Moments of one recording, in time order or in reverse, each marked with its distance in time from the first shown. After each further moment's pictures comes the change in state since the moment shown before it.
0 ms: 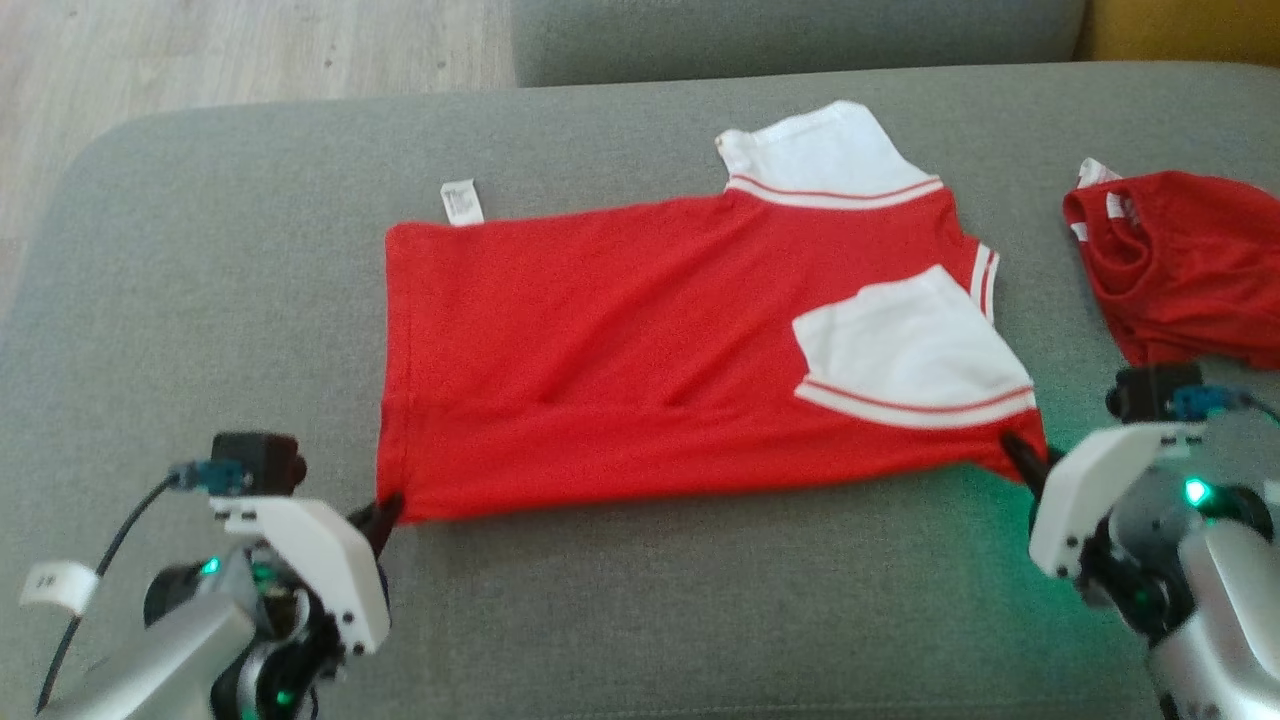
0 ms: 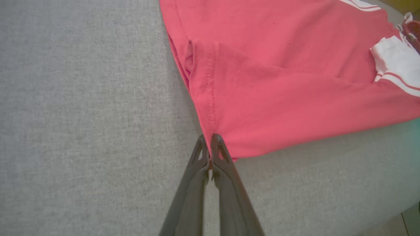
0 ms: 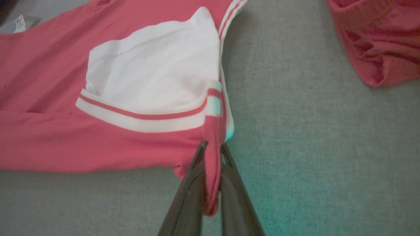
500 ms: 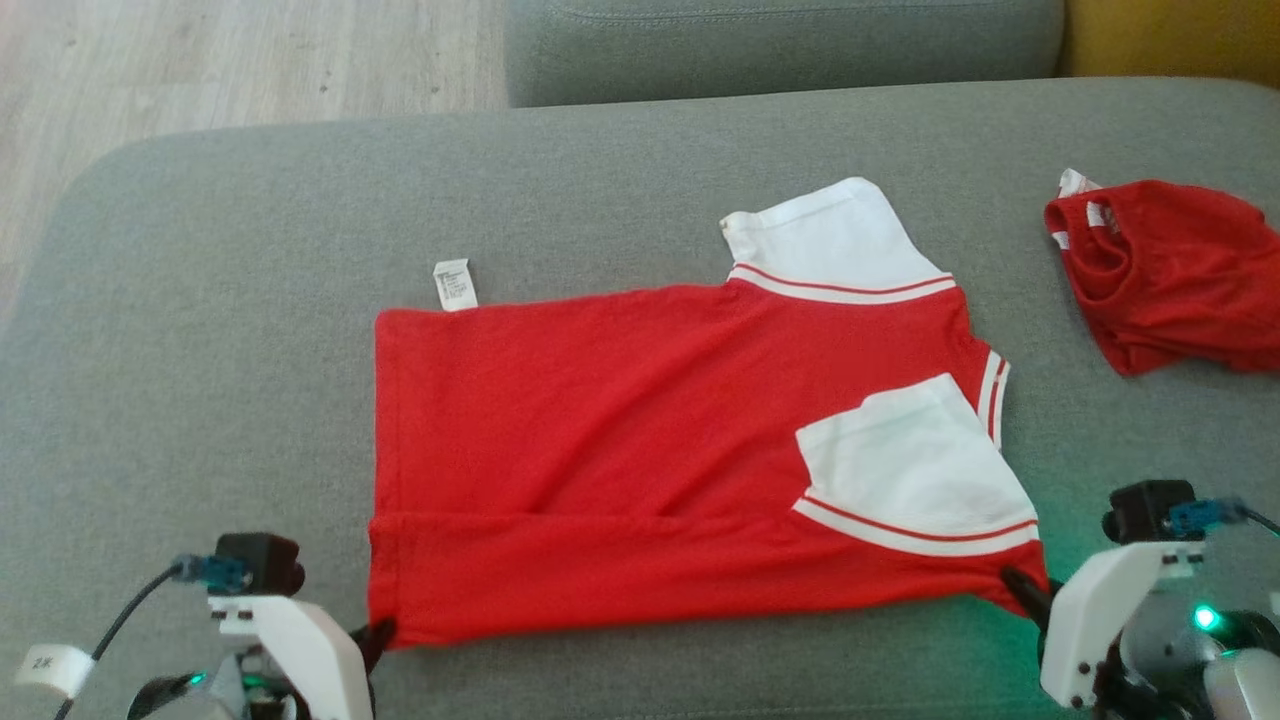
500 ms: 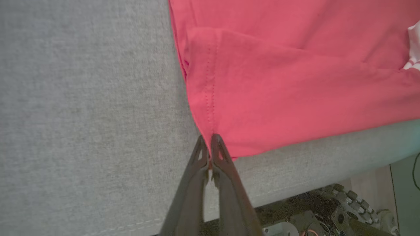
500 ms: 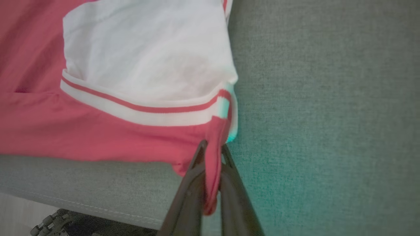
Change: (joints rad) left arm 0.163 0.113 -0.032 -0.167 -0.044 0.069 0.068; right arm 0.312 0.030 -0.086 -0.302 -0.011 0.000 0.211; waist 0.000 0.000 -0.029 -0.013
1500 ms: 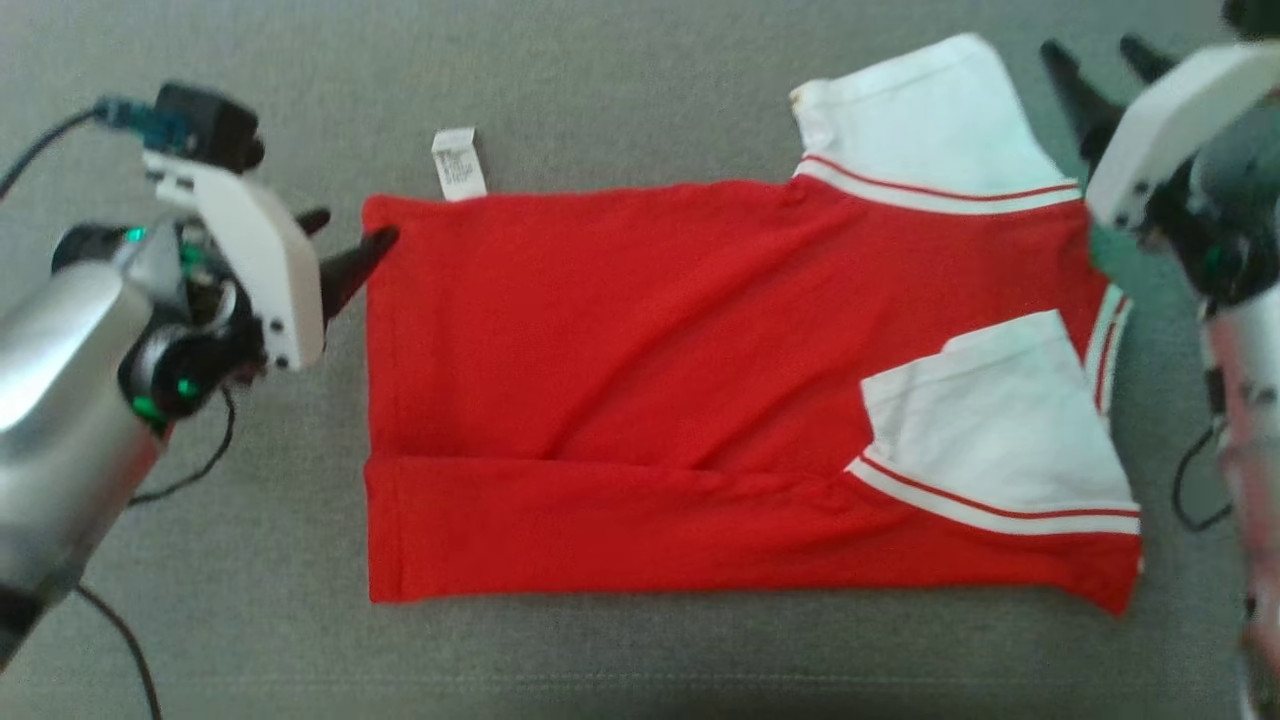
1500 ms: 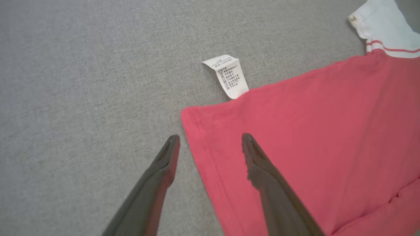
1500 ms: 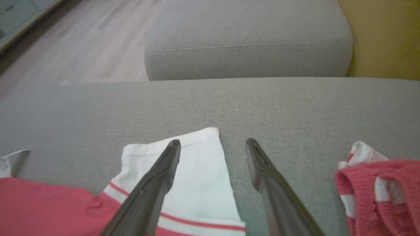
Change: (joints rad) left arm -0.655 -0.103 0.016 0.323 0.119 -0.316 0.246; right arm -0.803 -0.021 0.035 0.313 -0.072 0.000 -0.159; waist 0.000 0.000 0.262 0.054
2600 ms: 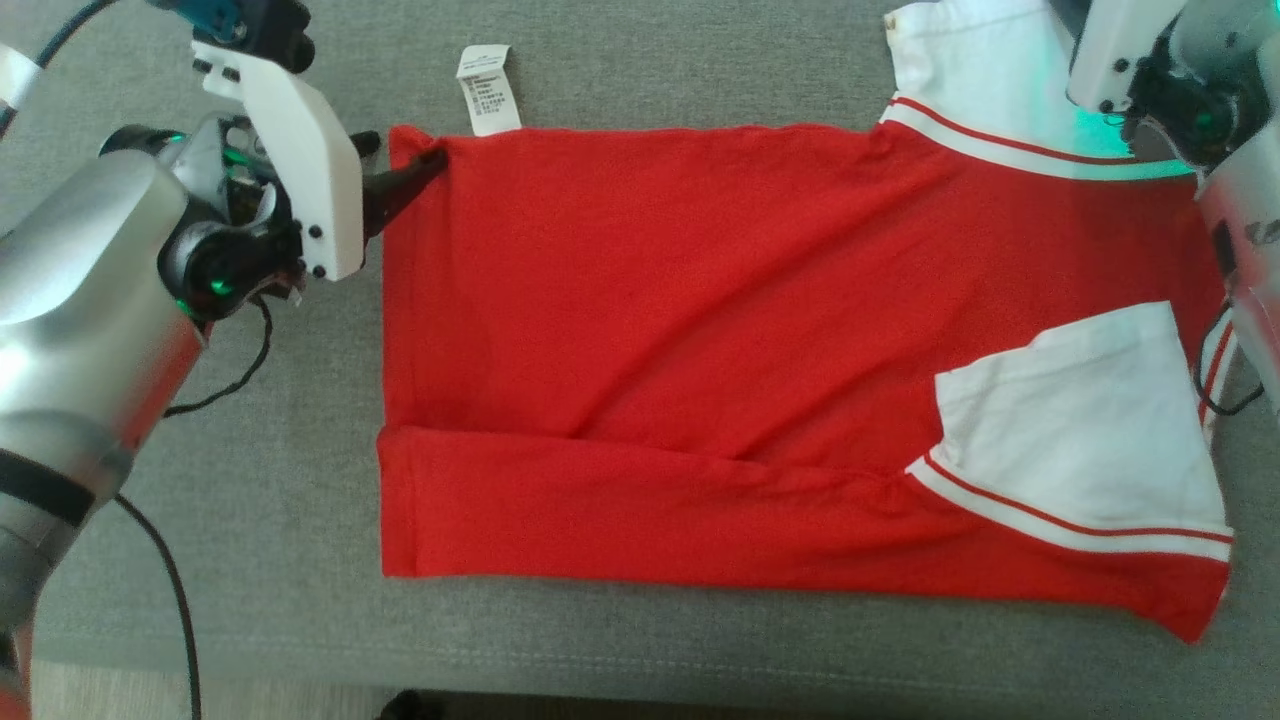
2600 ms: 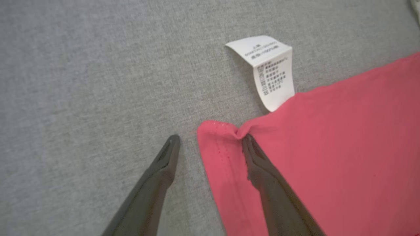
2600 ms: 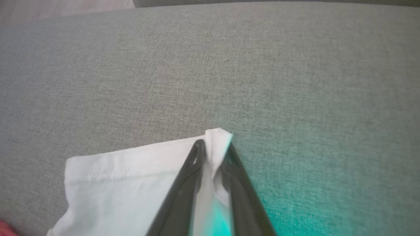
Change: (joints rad) left arm -0.210 -0.144 -0.090 0.231 -0.067 -0.108 0.051; right arm -0.423 -0.028 0.338 0.556 0.183 0.000 -0.013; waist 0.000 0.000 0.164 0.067
